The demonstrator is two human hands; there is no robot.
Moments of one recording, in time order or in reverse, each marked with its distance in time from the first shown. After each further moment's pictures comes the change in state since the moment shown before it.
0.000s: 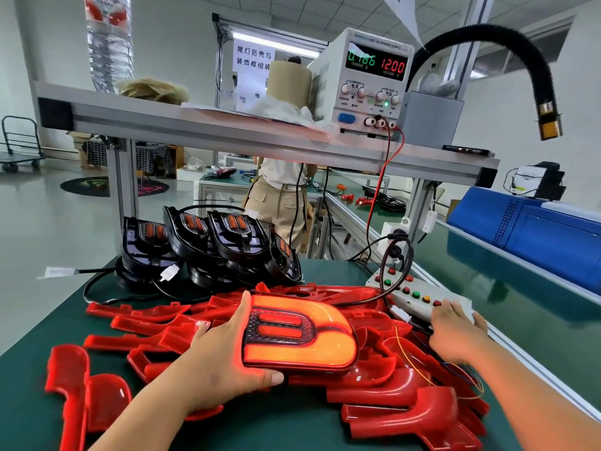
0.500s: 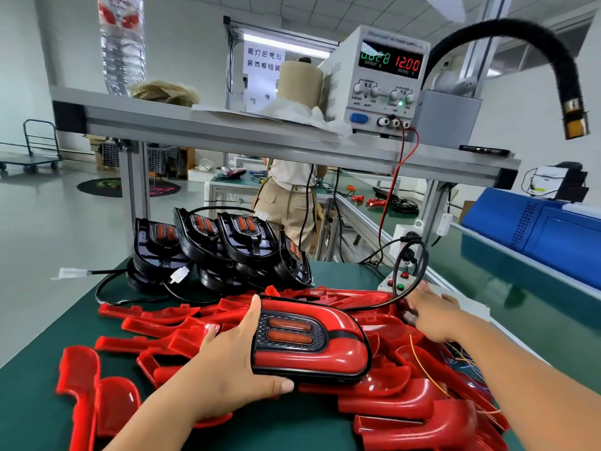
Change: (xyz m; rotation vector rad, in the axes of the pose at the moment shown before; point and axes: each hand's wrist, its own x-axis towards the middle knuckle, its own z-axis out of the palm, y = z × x) left_hand -0.001 0.005 -0.001 -0.025 0.005 -0.054; right_hand 0.035 -0.037 -0.021 0.084 0.003 -0.307
